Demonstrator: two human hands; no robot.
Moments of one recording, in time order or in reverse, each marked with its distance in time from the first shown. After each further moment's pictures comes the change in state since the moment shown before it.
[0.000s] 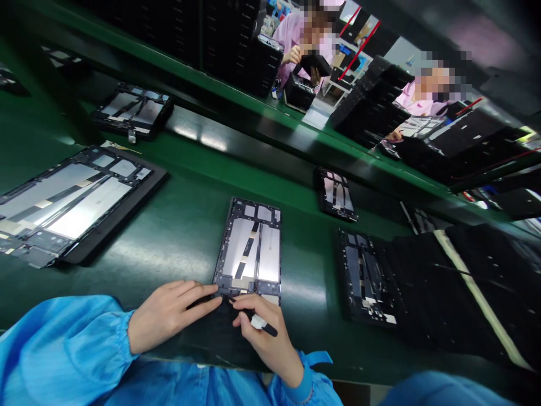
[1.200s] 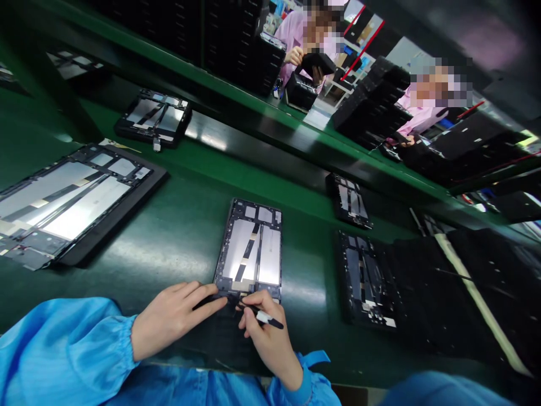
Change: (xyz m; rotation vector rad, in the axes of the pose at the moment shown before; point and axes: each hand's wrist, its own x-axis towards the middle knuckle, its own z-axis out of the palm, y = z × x) left_hand 0.001 0.009 0.012 0.019 -0.051 -0.081; right_hand -0.001 0.007 0.003 -0.012 0.101 0.169
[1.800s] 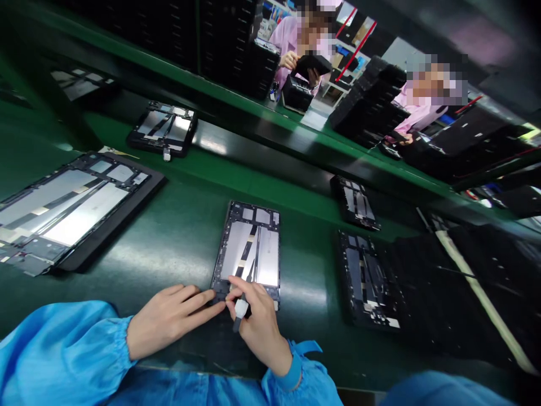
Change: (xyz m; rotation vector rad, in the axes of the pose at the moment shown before) left_hand 0.000 -0.002 -0.010 -0.064 -0.006 -0.041; right_hand 0.026 -0.004 0.009 -0.294 0.002 -0.357
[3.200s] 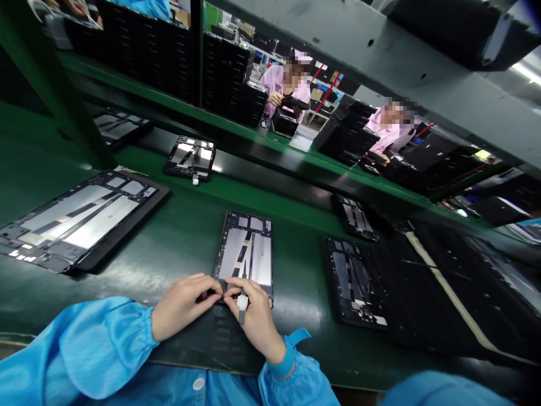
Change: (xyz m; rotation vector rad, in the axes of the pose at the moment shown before) left_hand 0.035 0.000 0.010 -0.436 0.122 -0.235; right_hand 0.005 0.001 0.003 0.015 0.037 0.070
